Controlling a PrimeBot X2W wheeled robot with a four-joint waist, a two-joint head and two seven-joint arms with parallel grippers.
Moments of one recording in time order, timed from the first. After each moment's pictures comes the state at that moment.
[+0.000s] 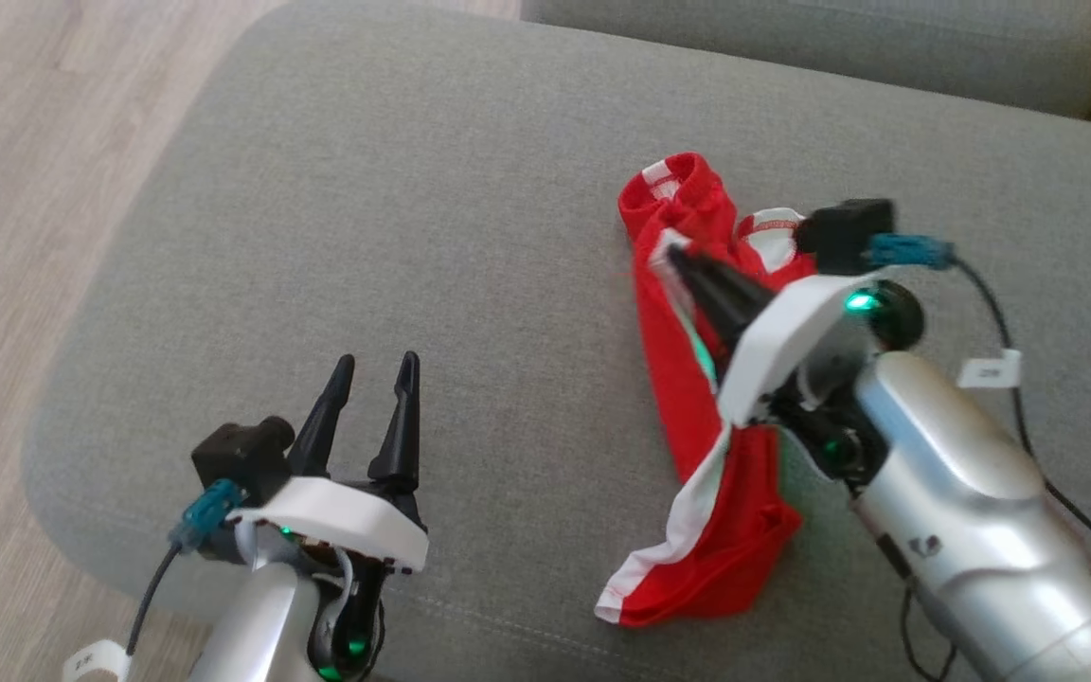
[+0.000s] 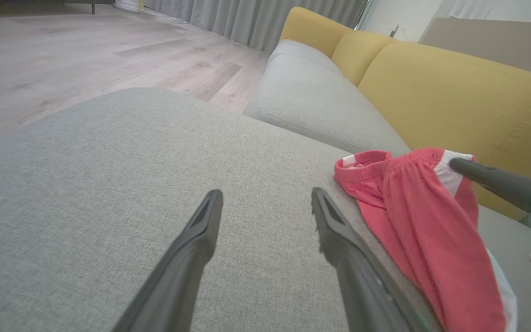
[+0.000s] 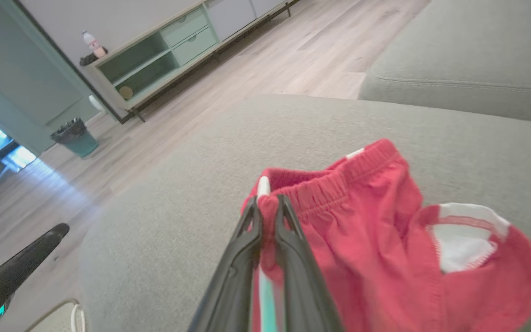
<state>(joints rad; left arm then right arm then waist) -0.17 0.04 -0.31 0.33 -0.43 -0.02 -0.25 -0.62 -0.20 0.63 0.54 0.73 0.13 0.16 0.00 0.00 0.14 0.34</state>
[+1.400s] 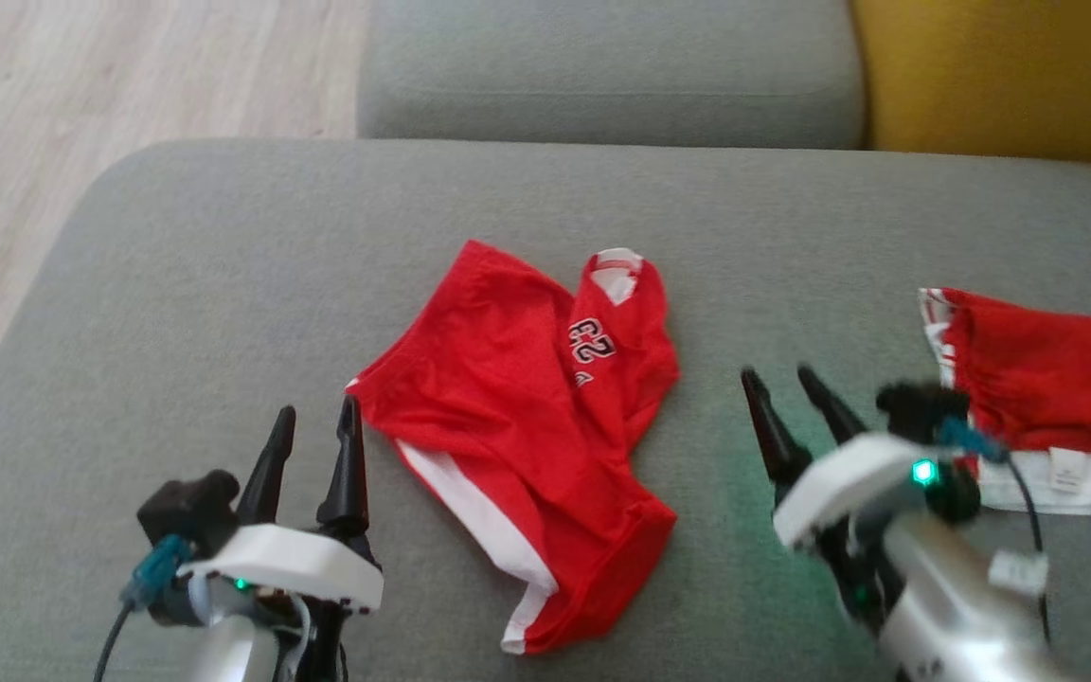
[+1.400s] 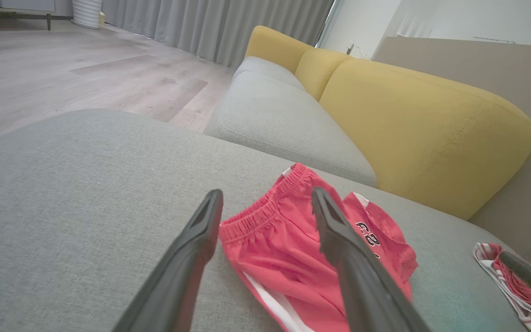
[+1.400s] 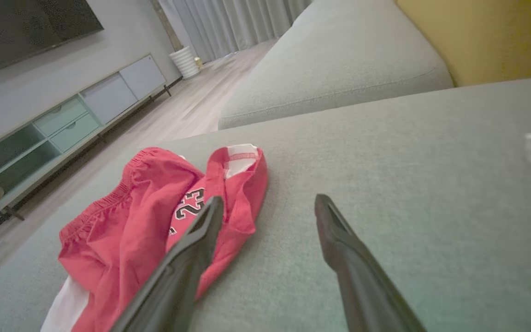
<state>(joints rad) -0.07 0.04 -0.21 0.29 -0.42 0.00 -0.25 -0.43 -0.16 0.52 0.81 0.69 0.13 -0.21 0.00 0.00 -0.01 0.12</state>
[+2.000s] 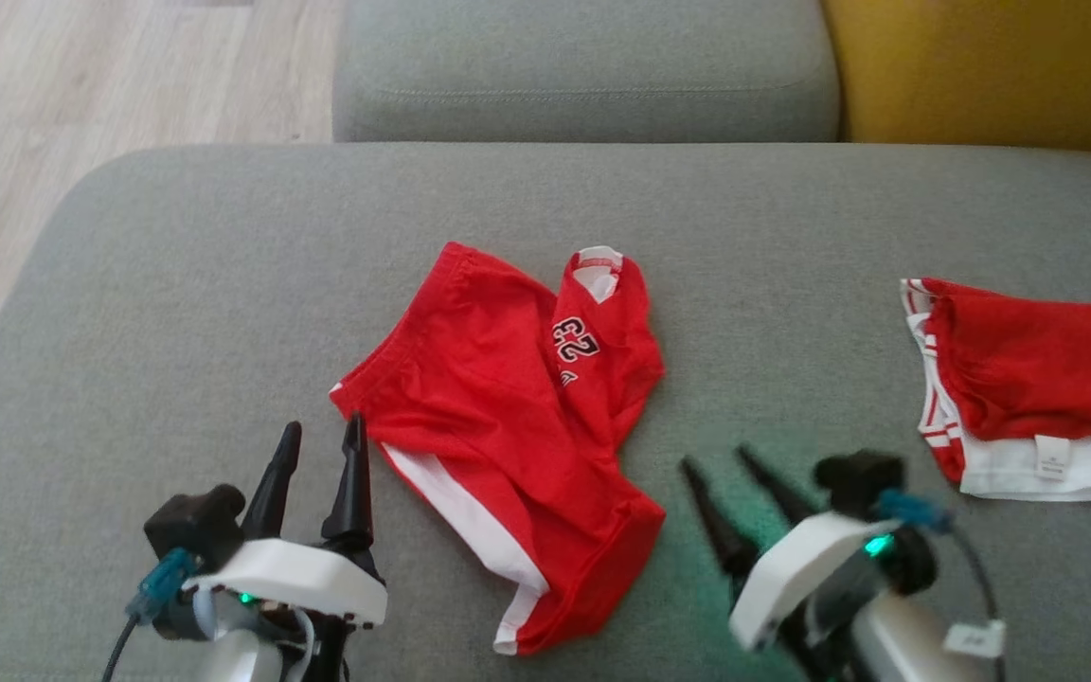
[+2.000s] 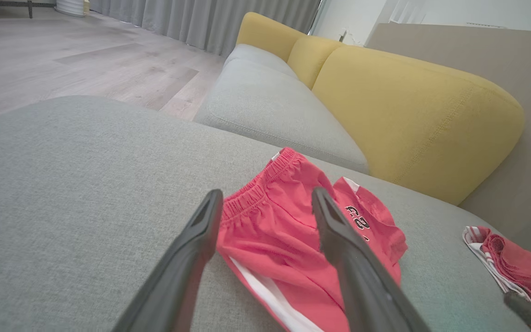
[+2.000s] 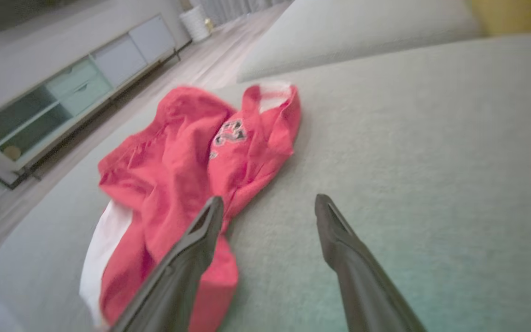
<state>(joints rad) -0.04 0.04 -0.22 0.29 -0.42 0.00 -0.25 -0.16 -0.09 0.39 0.46 0.45 0.13 0.02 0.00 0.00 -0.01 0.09</state>
